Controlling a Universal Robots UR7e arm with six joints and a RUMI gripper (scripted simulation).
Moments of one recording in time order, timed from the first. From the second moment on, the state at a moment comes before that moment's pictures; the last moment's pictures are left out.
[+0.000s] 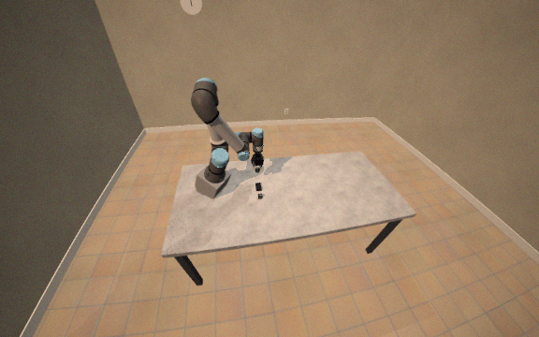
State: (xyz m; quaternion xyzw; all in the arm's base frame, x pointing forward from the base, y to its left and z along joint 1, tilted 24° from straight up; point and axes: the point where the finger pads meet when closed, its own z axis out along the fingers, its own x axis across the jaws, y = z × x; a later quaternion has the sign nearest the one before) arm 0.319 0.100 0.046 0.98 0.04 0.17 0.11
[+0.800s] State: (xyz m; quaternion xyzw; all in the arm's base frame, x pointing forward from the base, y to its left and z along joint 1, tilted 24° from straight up) arm 0.317 0.040 0.067 0.98 0.04 0.17 0.11
